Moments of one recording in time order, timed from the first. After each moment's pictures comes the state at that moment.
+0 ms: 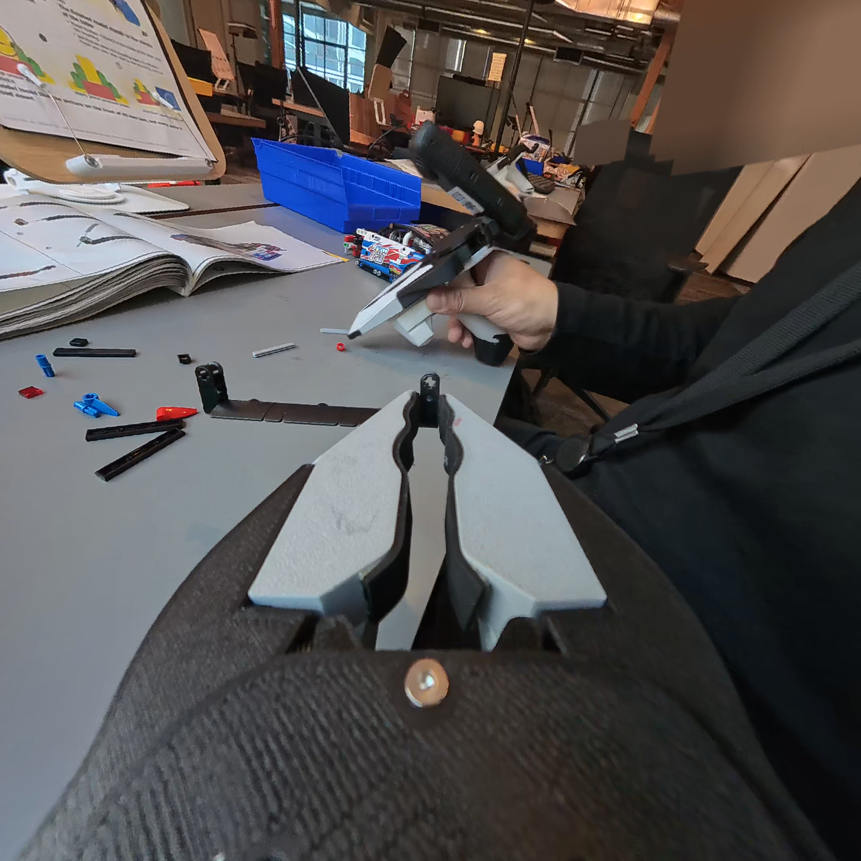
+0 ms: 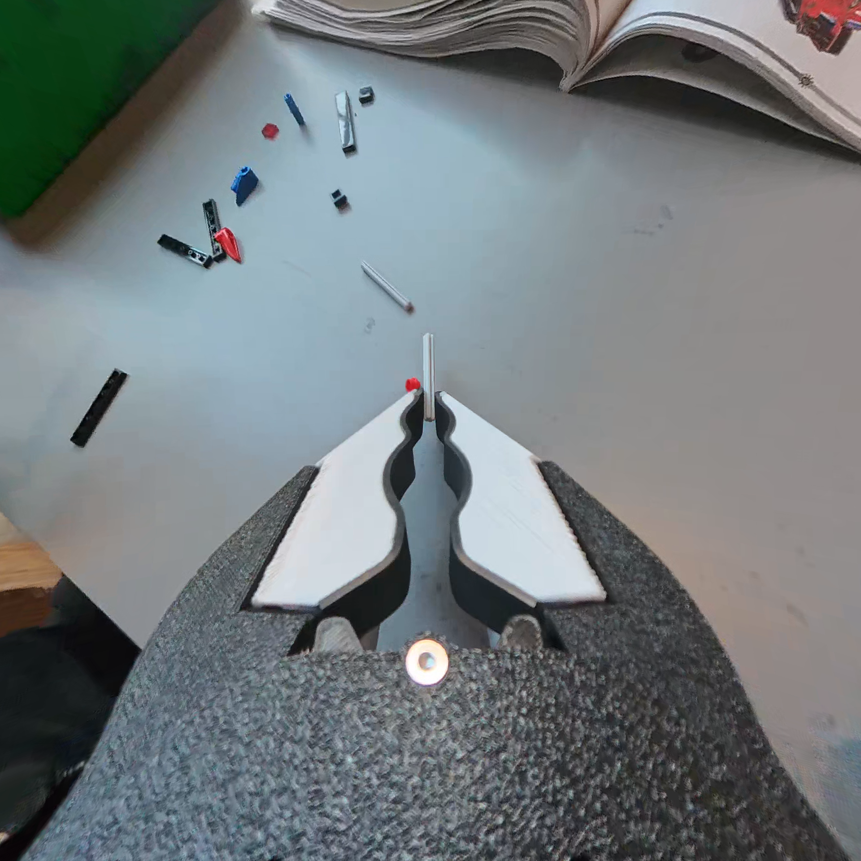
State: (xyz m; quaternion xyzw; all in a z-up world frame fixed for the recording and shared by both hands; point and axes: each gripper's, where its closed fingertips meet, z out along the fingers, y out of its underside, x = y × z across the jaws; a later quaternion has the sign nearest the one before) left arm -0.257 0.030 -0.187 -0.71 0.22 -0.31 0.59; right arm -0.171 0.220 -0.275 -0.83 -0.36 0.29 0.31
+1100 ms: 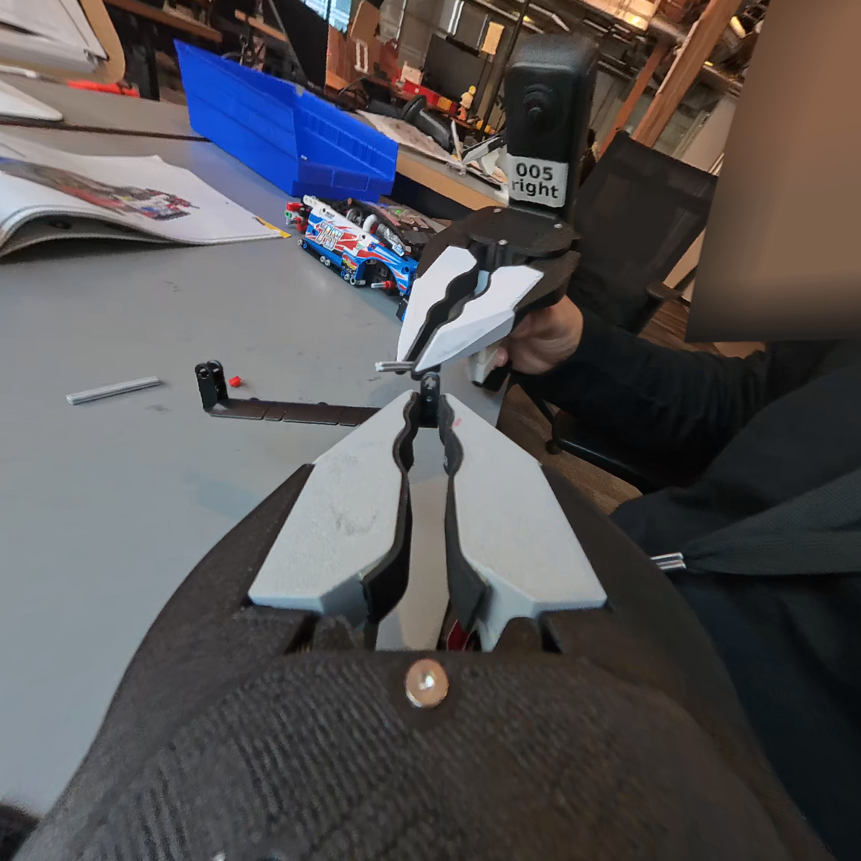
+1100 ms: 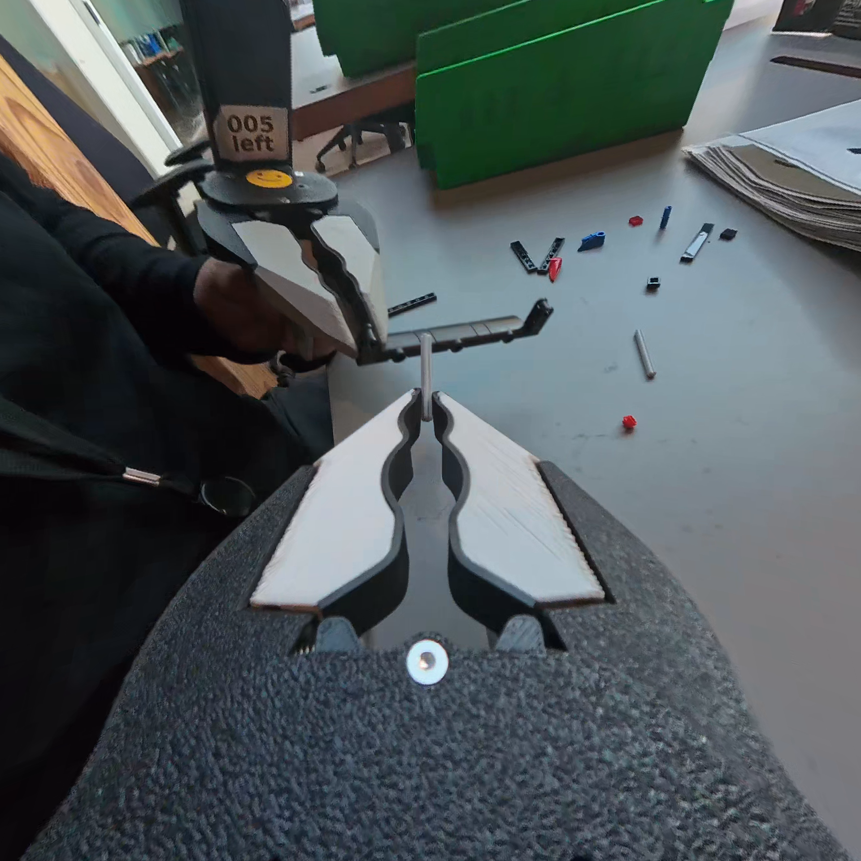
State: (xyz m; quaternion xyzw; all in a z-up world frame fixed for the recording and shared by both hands) left arm -0.149 0.107 -0.201 -0.74 0.19 -0.37 0.53; right arm -0.144 0.131 -0.214 -0.56 -0.59 0.50 0.28
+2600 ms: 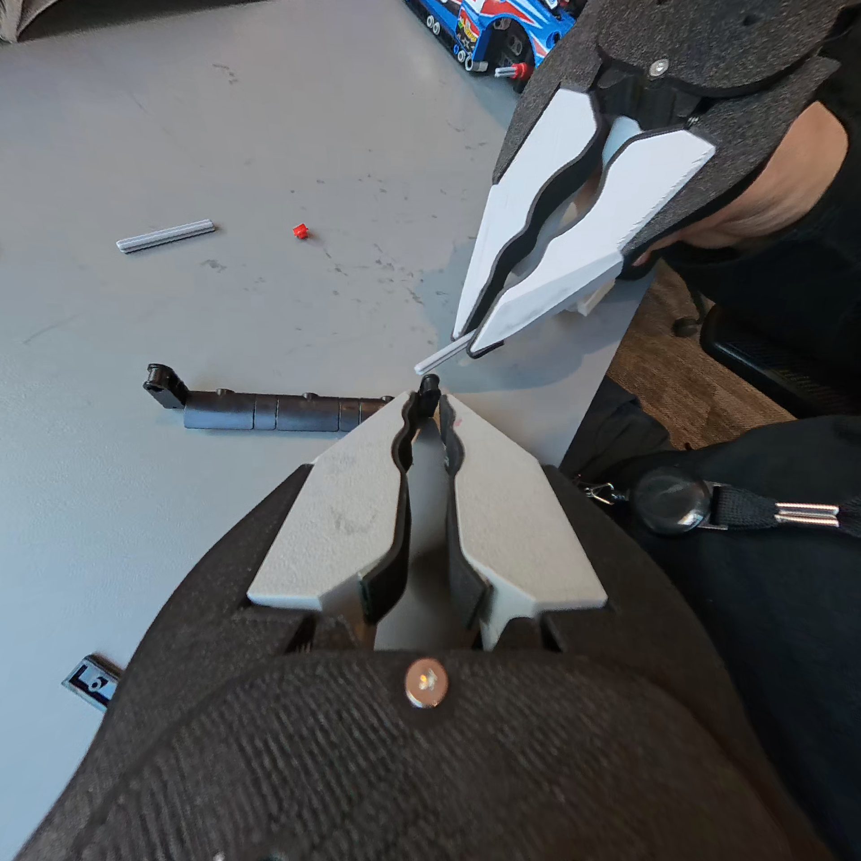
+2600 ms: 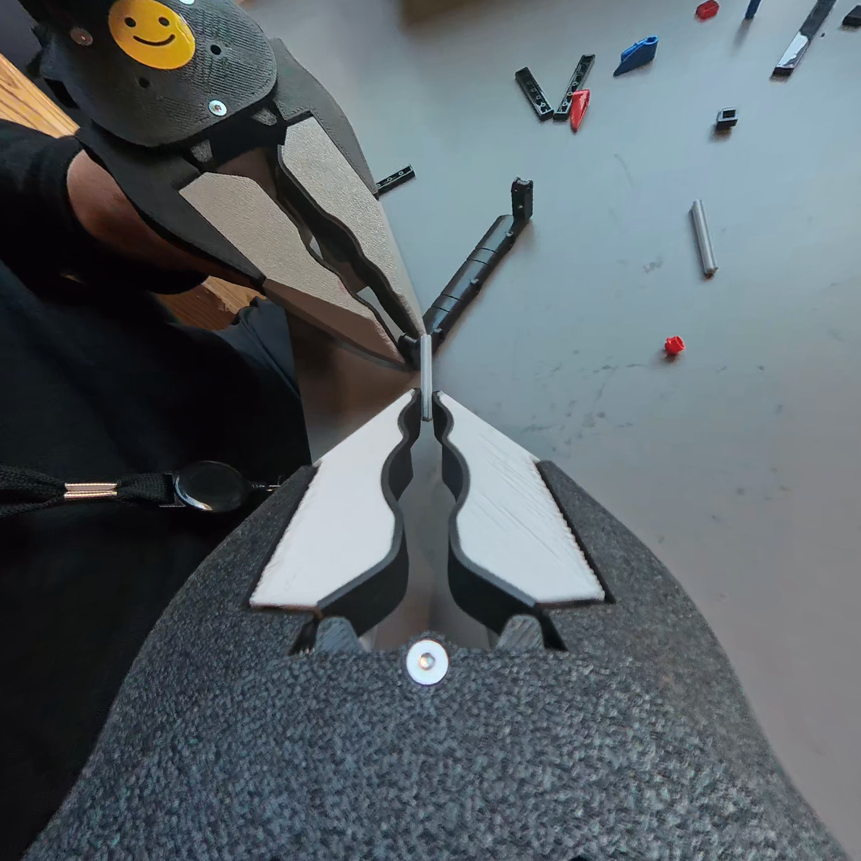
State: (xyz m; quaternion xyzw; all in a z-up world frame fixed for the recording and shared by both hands) left arm -0.164 0.118 -0.271 -0.87 0.18 -0.22 0.40; right arm -0.149 0.127 -0.266 -0.62 -0.63 0.42 0.19
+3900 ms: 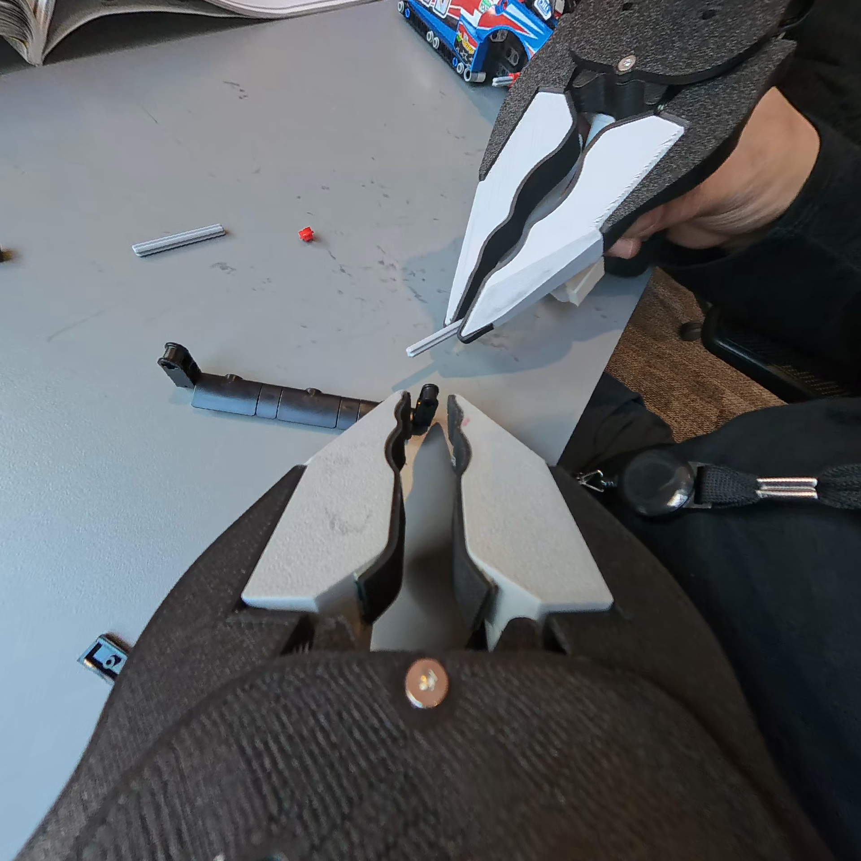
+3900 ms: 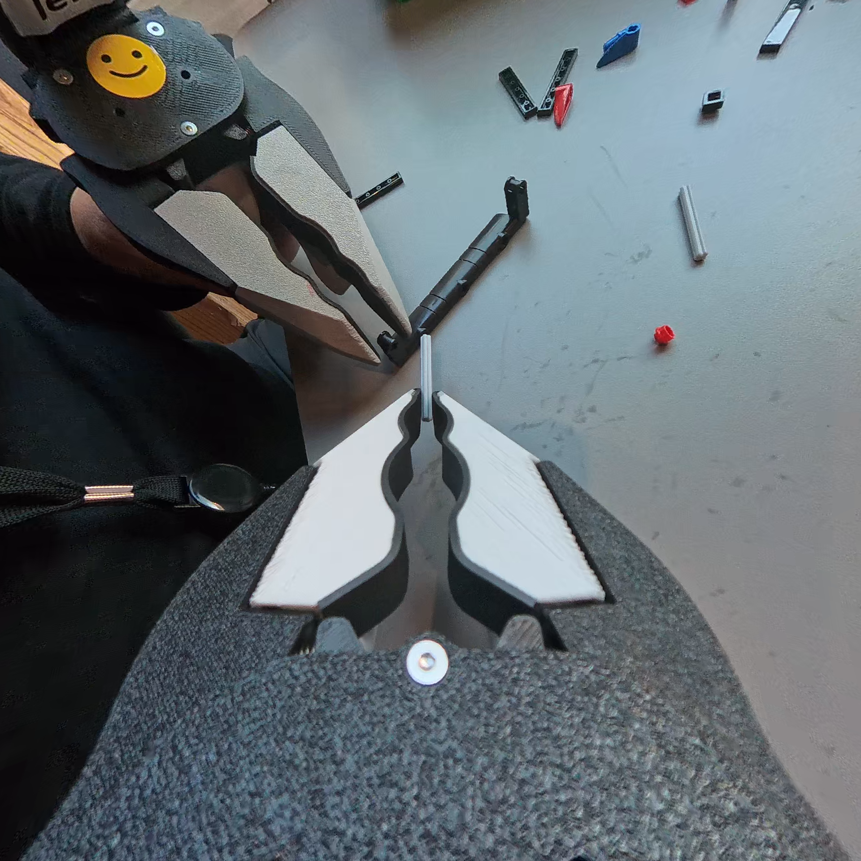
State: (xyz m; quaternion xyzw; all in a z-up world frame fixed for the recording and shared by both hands) left arm -0.168 0.114 -0.268 -0.87 0.18 -0.21 0.41; right arm -0.150 0.131 -0.266 -0.64 -0.61 0.44 0.17
